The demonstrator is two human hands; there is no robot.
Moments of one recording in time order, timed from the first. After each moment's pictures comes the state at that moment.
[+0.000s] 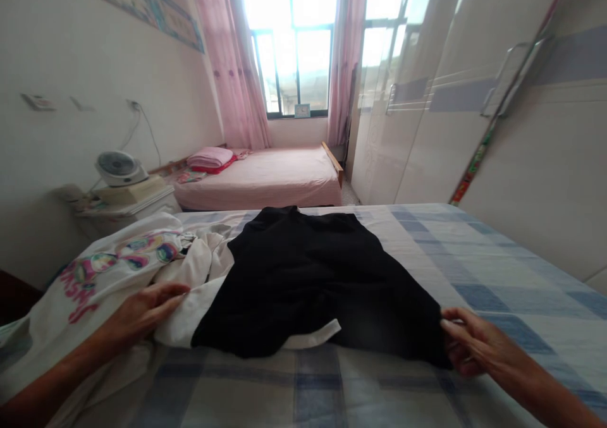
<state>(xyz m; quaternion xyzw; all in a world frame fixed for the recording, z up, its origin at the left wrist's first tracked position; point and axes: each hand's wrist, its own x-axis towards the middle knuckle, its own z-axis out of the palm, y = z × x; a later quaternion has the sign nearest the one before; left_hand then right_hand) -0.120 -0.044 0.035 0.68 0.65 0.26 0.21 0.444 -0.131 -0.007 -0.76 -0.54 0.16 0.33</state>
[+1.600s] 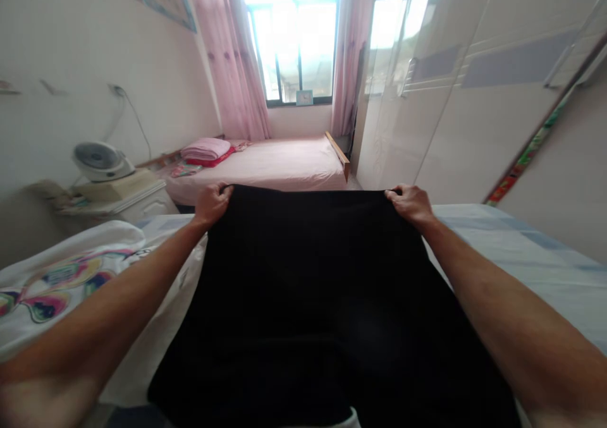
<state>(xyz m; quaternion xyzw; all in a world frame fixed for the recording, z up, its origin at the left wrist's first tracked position) -0.028 0.227 0.054 0.66 0.66 0.36 -0.01 0.423 0.188 0.045 -0.78 -0.56 0.01 0.27</state>
